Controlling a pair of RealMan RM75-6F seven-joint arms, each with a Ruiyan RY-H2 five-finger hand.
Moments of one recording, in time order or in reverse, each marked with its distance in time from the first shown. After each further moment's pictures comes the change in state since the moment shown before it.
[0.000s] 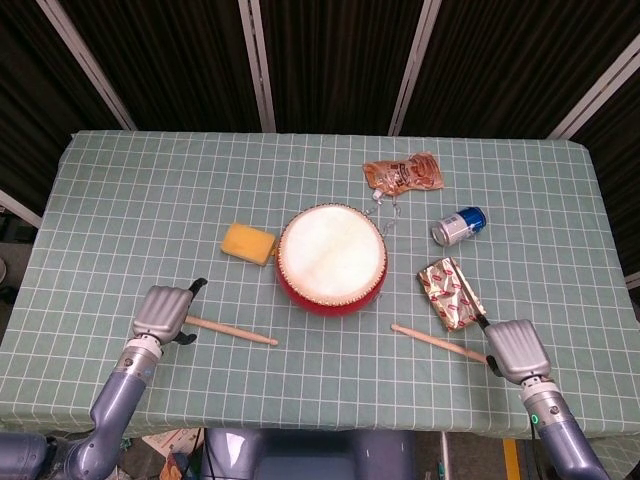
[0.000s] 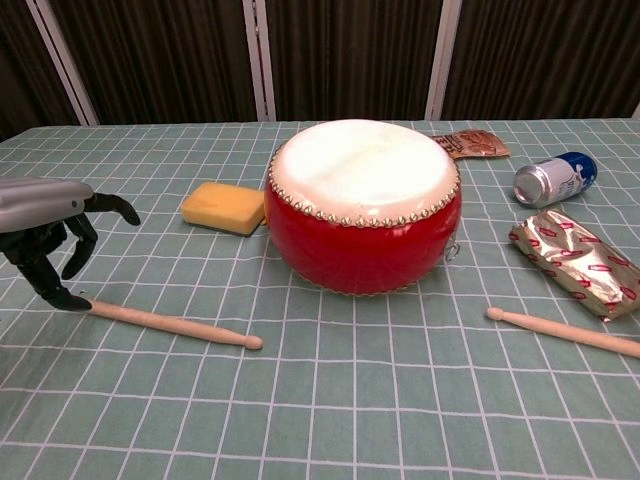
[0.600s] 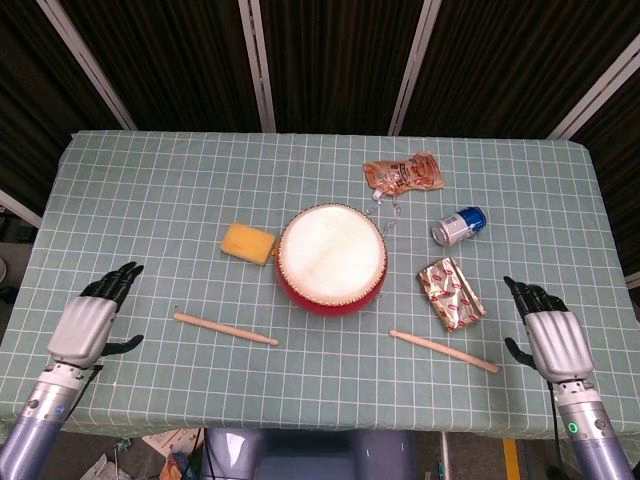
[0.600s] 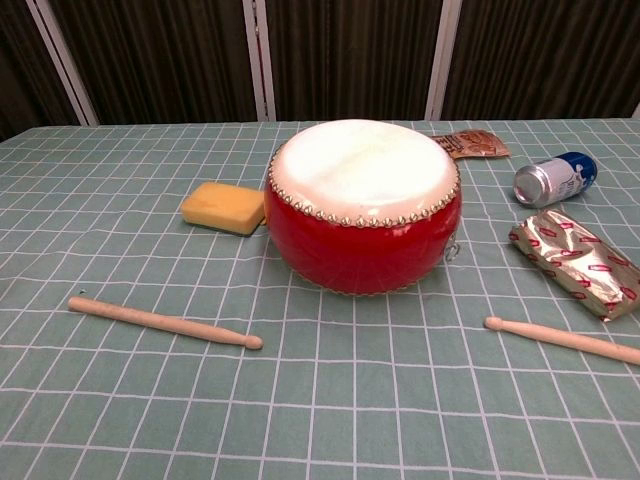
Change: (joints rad) left arm 0.326 0.200 0.160 0.142 0.631 0.245 -0.514; right arm -0.132 0.046 0.021 0.080 -0.265 0.277 0.393
